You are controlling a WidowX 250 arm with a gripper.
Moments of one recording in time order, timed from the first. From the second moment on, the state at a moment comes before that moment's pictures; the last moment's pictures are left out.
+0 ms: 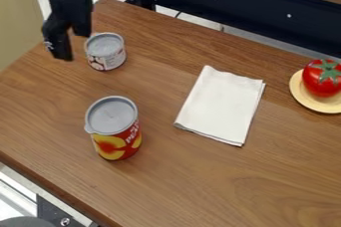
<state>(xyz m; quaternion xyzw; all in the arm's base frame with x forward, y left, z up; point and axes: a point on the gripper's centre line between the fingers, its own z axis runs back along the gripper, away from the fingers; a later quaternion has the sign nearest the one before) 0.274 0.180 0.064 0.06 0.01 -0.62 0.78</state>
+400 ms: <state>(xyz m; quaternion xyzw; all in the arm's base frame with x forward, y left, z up) 0.256 0.174 0.046 0.04 0.02 -0.66 0.75</state>
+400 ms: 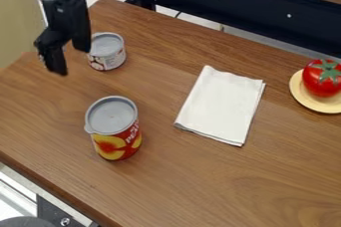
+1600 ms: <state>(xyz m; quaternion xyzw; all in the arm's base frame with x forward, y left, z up) 0.211 0.109 0.029 0.05 0.00 -0.69 0.72</state>
